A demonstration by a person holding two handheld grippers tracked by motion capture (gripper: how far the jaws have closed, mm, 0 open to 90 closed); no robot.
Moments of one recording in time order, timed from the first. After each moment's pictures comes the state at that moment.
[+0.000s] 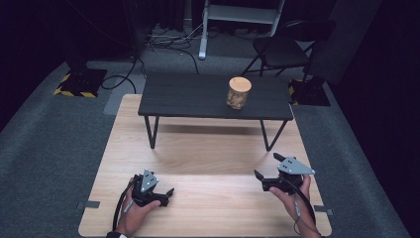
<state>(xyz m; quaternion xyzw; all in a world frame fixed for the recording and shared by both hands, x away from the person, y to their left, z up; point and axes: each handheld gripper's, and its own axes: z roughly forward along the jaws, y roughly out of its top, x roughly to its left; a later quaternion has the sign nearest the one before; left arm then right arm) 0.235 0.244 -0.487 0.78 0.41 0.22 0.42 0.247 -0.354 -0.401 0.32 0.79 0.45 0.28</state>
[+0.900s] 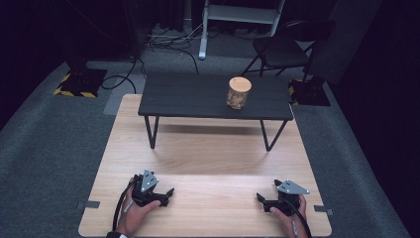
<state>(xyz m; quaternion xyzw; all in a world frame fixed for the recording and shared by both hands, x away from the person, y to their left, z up) 0.235 0.243 -0.487 0.78 0.41 0.22 0.42 0.234 -0.376 -0.476 0.40 0.79 0.41 0.22</state>
